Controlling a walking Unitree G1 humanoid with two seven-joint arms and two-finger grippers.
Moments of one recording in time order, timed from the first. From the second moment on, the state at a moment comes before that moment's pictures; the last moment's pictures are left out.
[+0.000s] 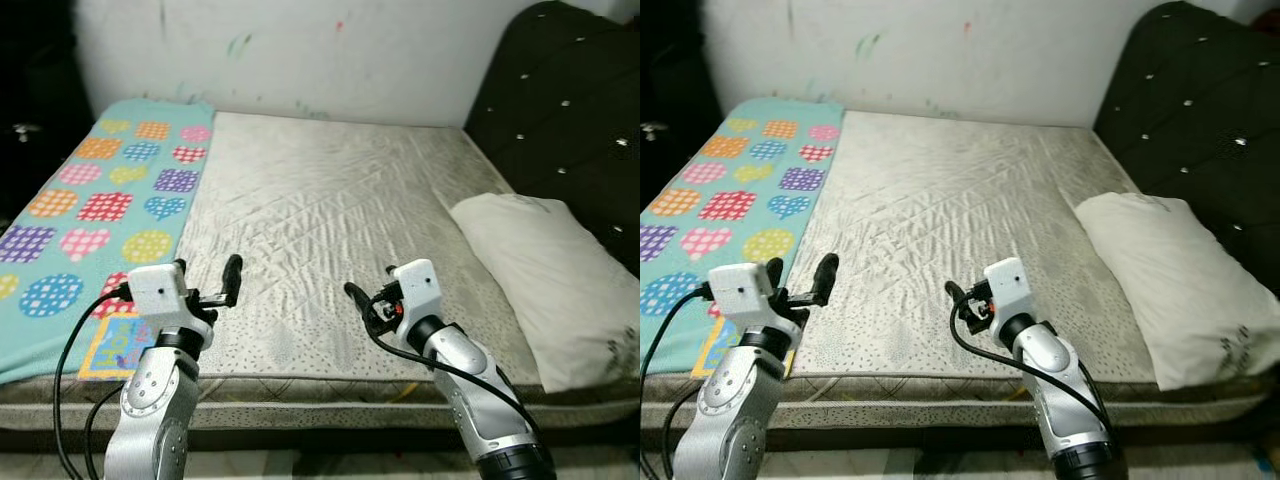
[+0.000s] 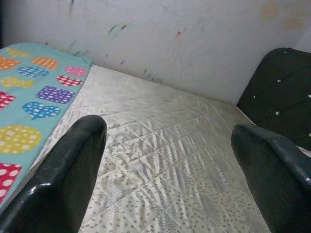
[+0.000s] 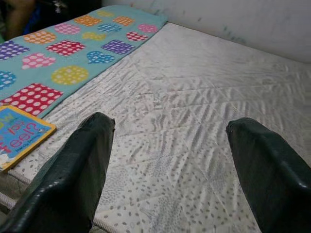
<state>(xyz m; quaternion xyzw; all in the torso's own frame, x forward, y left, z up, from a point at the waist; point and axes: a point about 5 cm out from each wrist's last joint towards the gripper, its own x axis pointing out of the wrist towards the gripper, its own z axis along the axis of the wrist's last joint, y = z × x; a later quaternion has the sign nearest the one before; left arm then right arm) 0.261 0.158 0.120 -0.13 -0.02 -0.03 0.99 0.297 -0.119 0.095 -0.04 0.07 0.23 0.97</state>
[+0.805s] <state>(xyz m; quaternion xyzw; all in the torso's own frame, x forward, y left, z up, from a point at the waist) 0.261 0.149 0.120 -0.14 -0.02 -0.05 0.99 0.288 -0.150 0.091 -0.06 0.08 0.19 0.98</state>
